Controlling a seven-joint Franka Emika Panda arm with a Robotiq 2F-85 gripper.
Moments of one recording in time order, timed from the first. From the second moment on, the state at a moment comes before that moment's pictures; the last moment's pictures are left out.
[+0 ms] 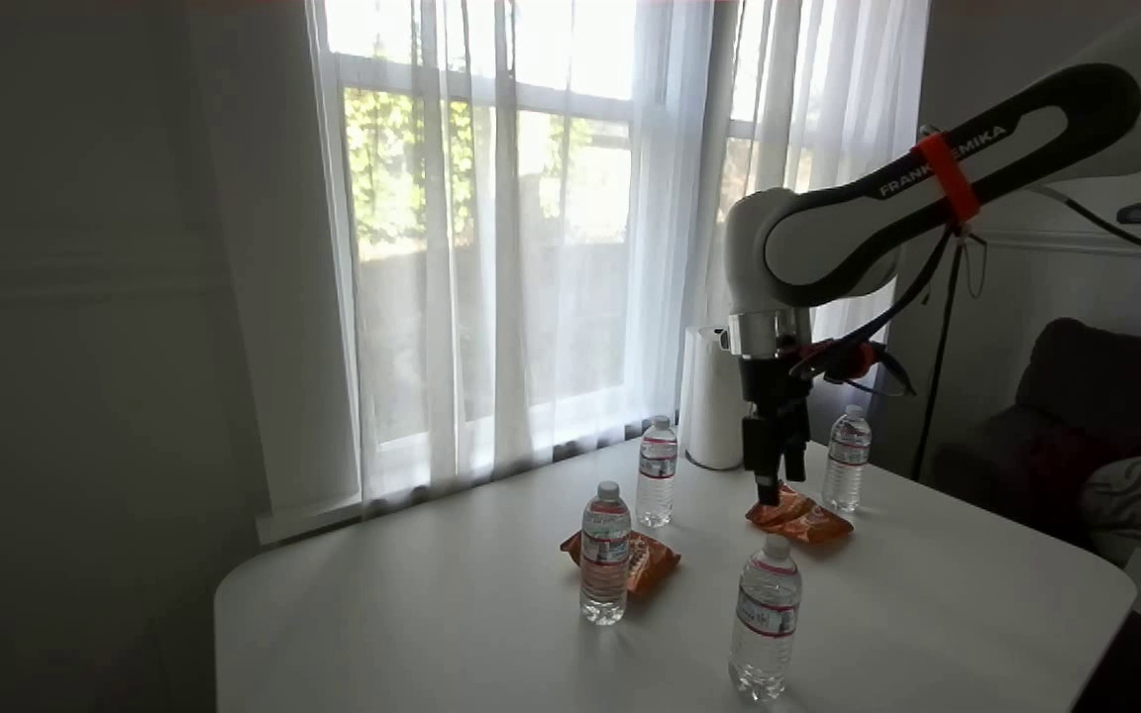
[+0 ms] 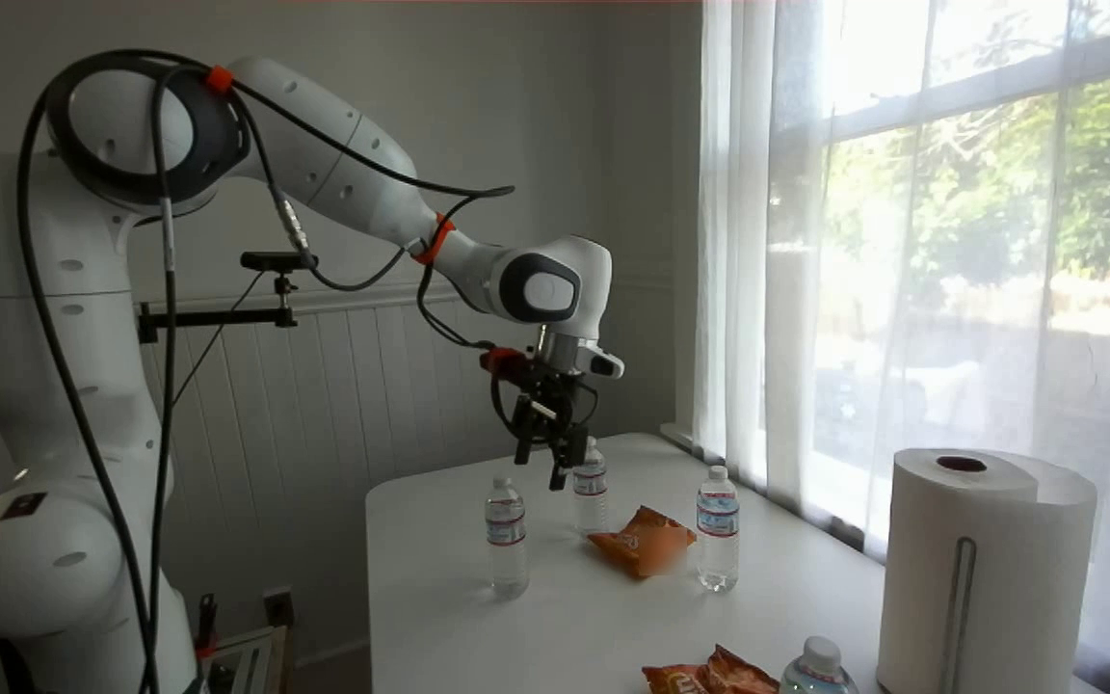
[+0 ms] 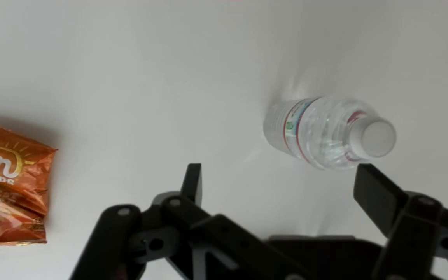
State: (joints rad) arm 0.08 0.03 0.10 -2.11 0.05 1.91 -0.07
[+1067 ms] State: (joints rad) arm 0.13 0.00 0.14 -2.21 0.08 1.93 -0.28
